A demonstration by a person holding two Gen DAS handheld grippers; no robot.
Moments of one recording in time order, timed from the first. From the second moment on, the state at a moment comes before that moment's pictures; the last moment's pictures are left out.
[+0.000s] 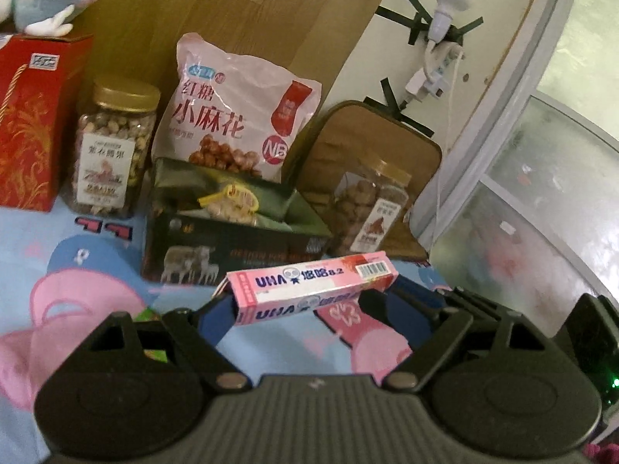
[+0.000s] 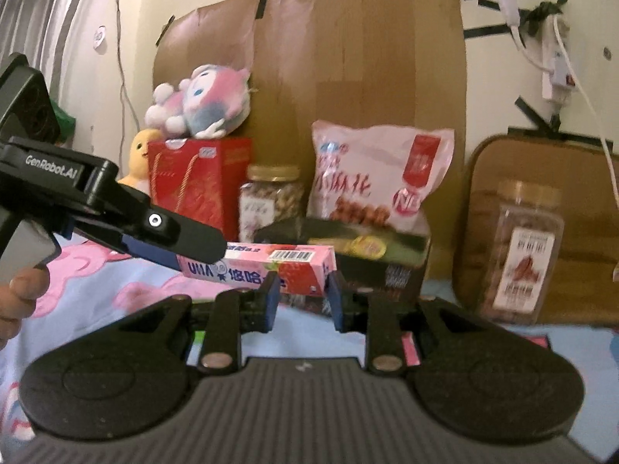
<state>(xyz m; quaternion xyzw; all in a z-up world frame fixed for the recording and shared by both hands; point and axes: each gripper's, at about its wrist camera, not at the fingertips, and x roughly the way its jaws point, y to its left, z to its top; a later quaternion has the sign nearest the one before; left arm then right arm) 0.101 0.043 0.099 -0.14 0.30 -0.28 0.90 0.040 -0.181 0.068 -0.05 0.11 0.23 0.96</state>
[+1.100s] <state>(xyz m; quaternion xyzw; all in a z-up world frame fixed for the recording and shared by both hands) 0.209 0.055 0.092 -0.17 0.32 -0.20 0.91 0.173 -0.205 0.056 0.07 0.15 0.18 0.97</state>
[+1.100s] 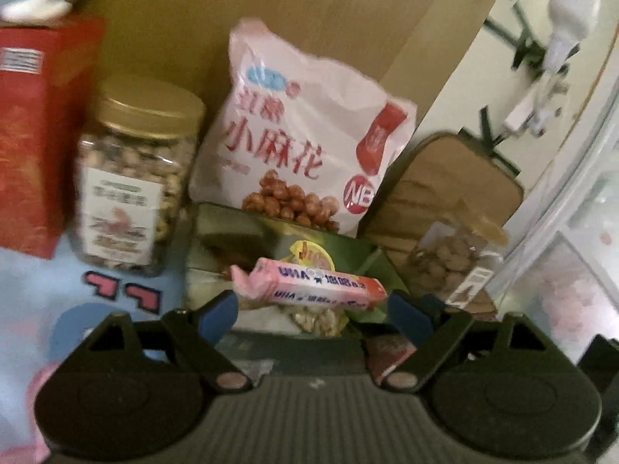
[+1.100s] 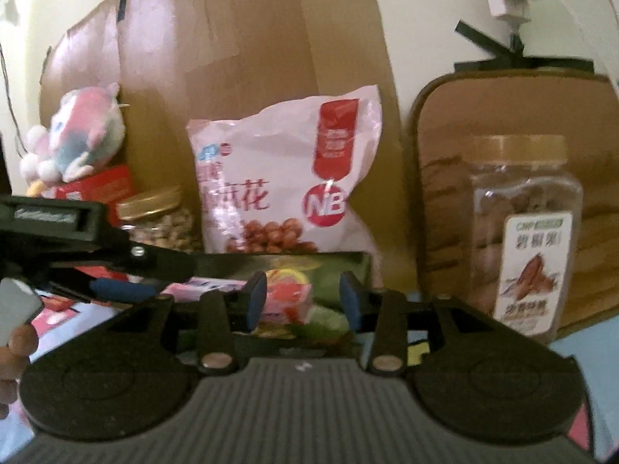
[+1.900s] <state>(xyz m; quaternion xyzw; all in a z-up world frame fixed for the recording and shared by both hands) 0.109 0.124 0.012 -0.24 0.36 -0.18 0.88 0.109 -0.059 0.004 -0.11 0.30 0.35 0.88</state>
